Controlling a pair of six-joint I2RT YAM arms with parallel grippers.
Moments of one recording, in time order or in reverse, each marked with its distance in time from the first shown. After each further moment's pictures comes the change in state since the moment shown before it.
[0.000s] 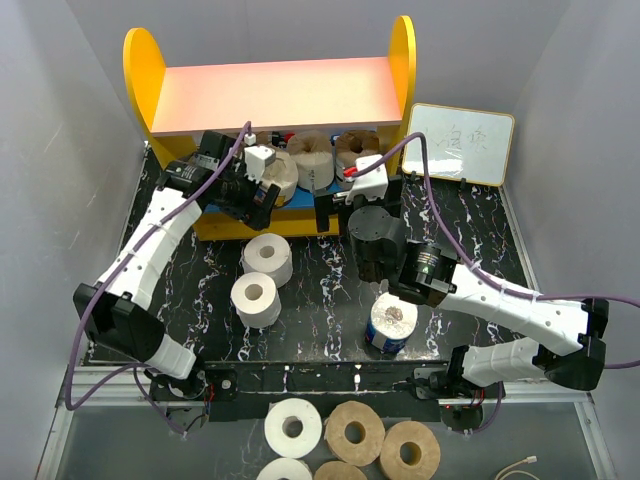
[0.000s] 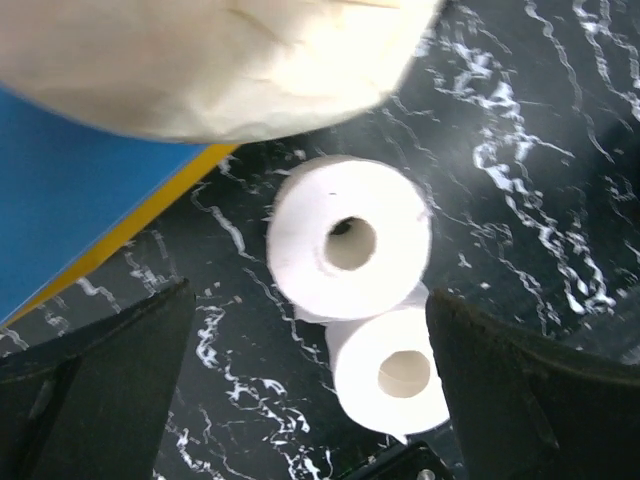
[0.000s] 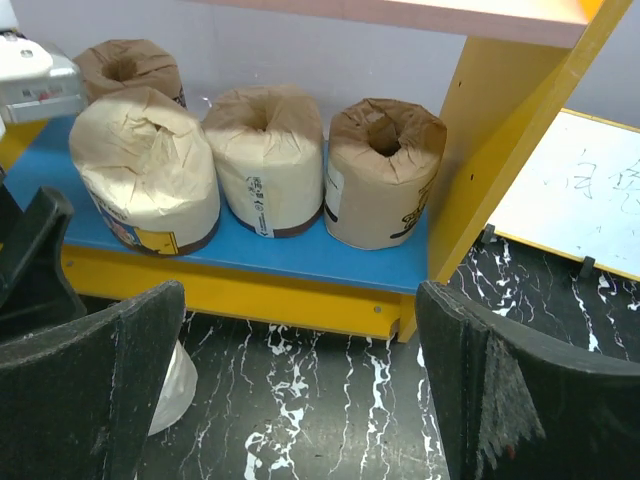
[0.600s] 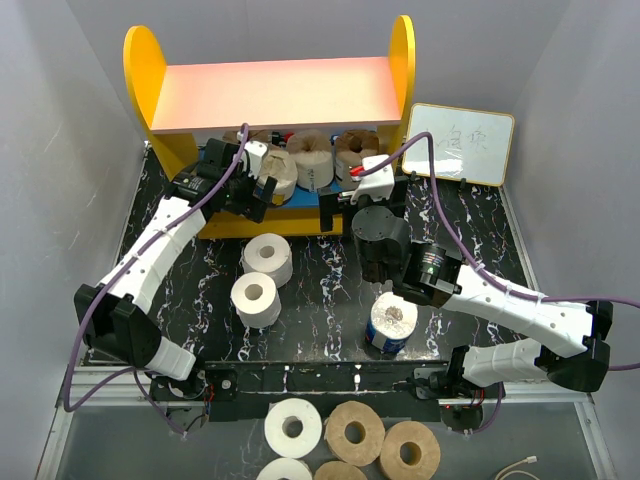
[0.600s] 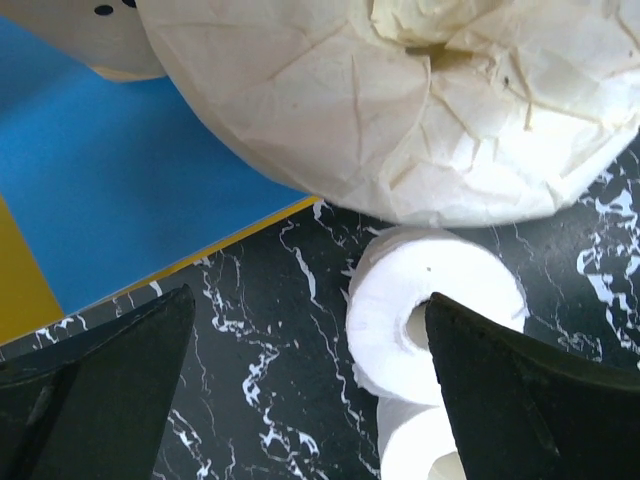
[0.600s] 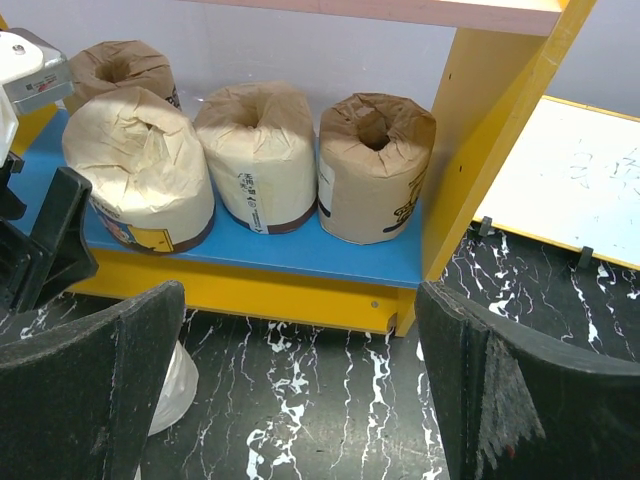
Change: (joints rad) left arm -0.023 -0.051 -0.151 0.274 -0.308 -0.085; right arm 0.000 -0.015 -0.004 -0.043 0.010 0.043
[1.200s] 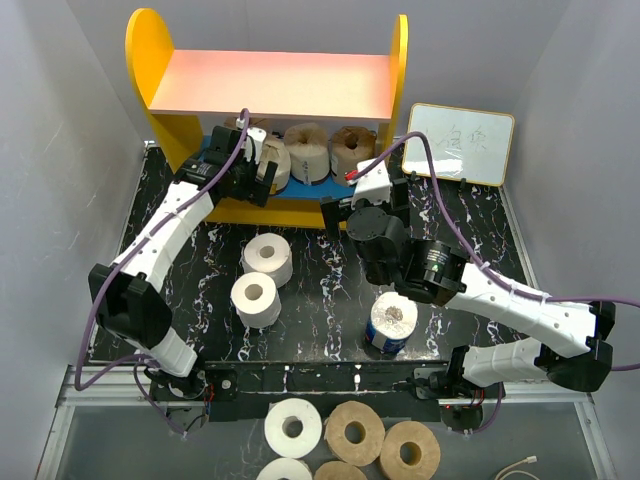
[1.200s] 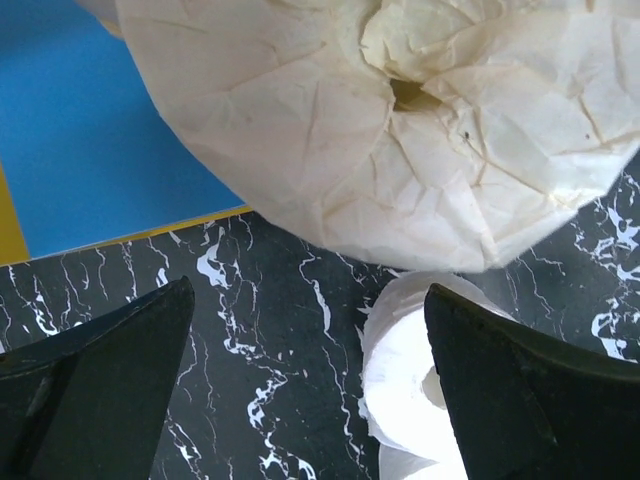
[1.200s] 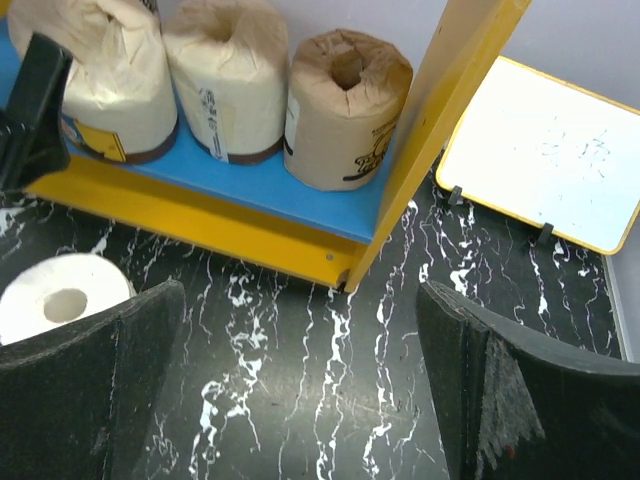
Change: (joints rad) left arm 0.008 0.125 0.107 0.043 -0.072 -0.051; right arm 0.000 -0.002 0.029 -0.176 -0.002 0.022
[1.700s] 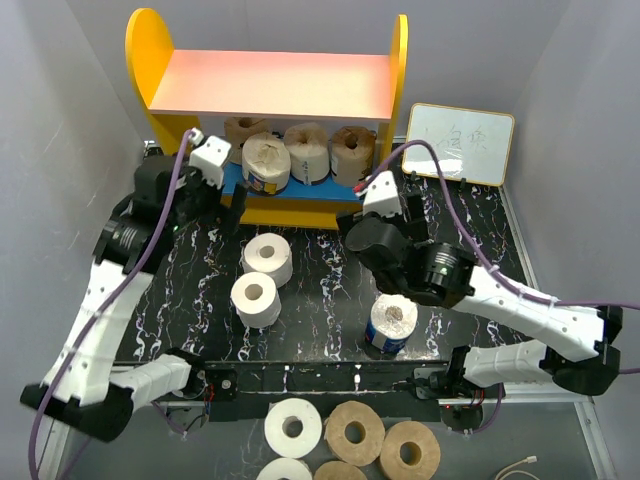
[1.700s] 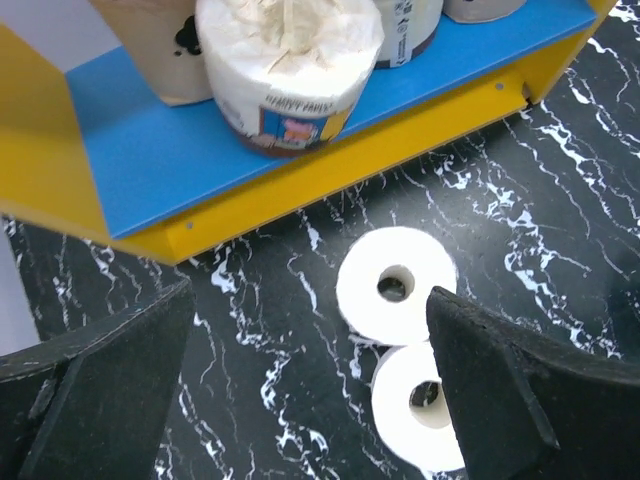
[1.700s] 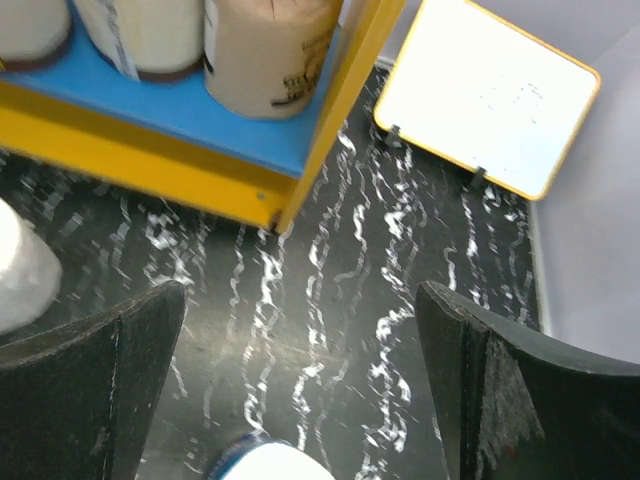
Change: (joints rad) left arm 0.002 -0.436 -0.083 -0.069 0.182 0.093; right arm 0.000 -0.055 -0.009 -0.288 0.038 0.111
